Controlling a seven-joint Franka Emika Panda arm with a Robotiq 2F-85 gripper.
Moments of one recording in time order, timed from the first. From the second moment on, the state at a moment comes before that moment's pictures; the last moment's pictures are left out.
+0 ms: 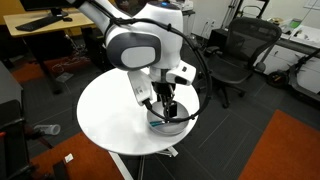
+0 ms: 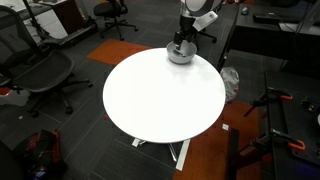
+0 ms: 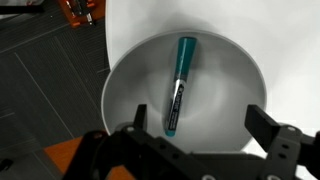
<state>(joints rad) -0.22 0.60 -0.14 -1.84 0.08 2.54 -0.05</state>
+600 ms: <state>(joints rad) -0.23 0.73 -0.14 -1.70 0.08 2.49 0.03</state>
